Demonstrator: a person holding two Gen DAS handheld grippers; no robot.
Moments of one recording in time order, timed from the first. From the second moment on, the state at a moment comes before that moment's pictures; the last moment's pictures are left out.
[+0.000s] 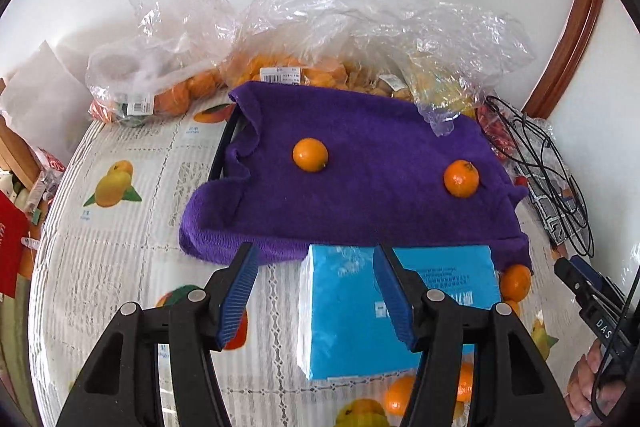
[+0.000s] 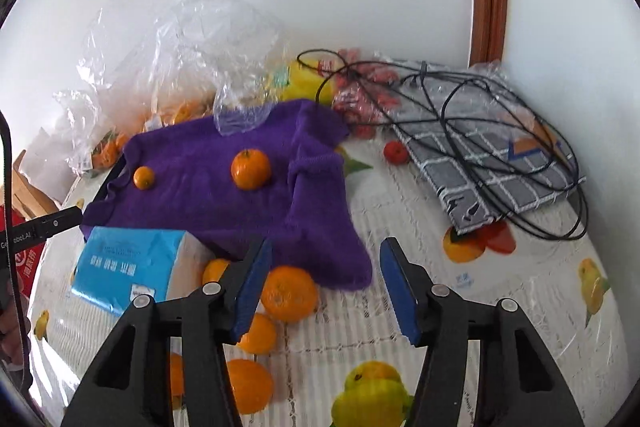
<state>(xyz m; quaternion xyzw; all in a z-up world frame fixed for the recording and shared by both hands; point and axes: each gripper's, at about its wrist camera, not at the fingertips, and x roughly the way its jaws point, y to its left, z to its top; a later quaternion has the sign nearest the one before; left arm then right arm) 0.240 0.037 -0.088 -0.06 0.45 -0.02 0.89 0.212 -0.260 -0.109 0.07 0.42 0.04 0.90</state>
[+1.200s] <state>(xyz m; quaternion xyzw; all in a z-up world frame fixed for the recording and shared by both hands) 0.156 -0.010 -0.139 -0.04 0.47 -0.11 0.87 0.147 -0.244 -0.107 0.06 0.39 0.06 0.92</state>
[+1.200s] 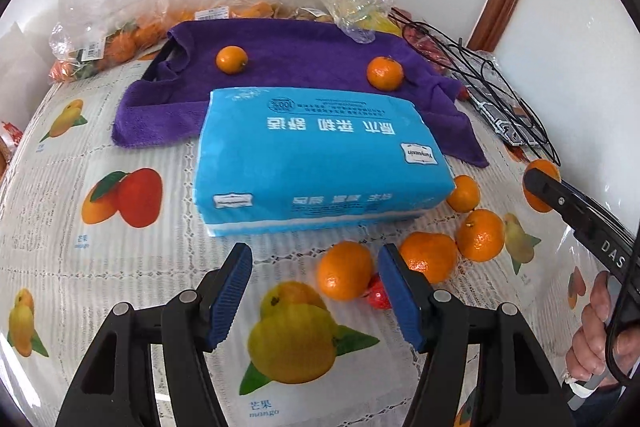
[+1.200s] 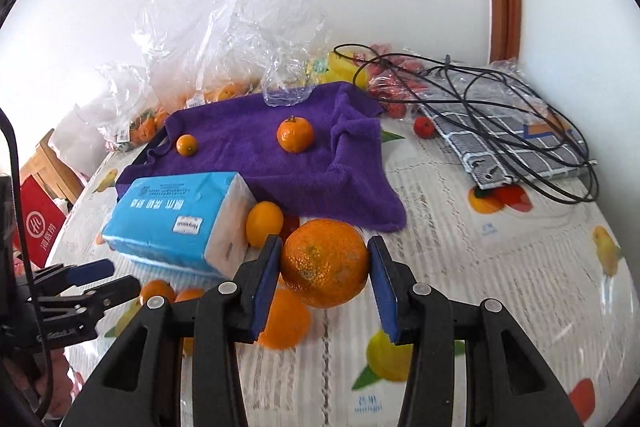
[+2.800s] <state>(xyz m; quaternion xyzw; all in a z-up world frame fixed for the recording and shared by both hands) 0.132 0.025 -0.172 -0.03 0.43 -0.04 0.90 0.096 -0.183 -0.166 0.00 0.43 0.10 0.90</state>
